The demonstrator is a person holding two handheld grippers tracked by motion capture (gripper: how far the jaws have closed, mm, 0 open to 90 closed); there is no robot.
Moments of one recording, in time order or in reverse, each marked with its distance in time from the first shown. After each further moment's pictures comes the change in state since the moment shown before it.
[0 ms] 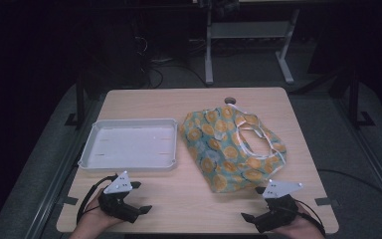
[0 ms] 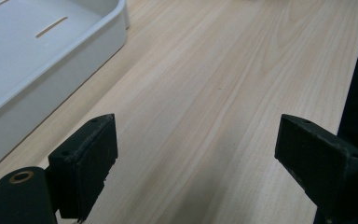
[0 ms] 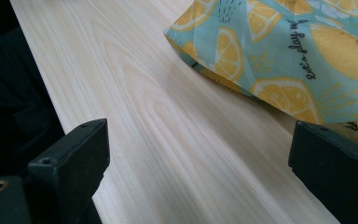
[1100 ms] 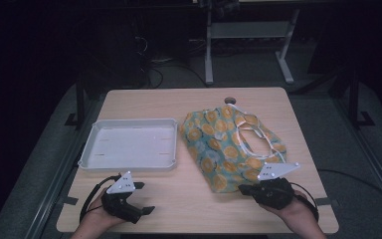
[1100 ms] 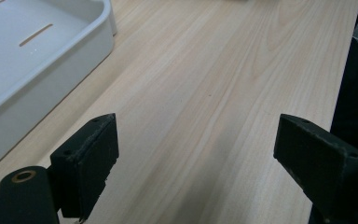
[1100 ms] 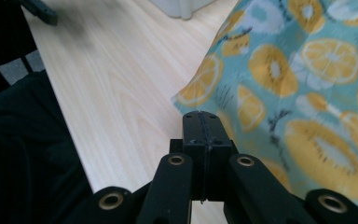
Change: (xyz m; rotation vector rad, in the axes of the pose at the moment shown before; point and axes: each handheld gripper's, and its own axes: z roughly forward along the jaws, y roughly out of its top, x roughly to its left) left arm -0.003 0.004 0.005 -0.009 -0.028 0.002; right arm -0.003 0.053 -0.012 -0.002 0.042 0.028
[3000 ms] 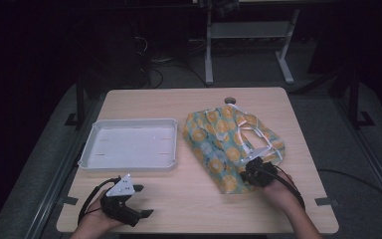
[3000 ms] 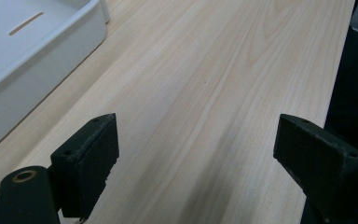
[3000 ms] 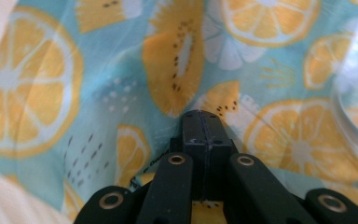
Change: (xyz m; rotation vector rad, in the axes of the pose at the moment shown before) left arm -0.002 -0.005 -0.001 0.024 -0.008 0.017; right arm -0.061 0.004 0.068 0.276 -0.201 0.015
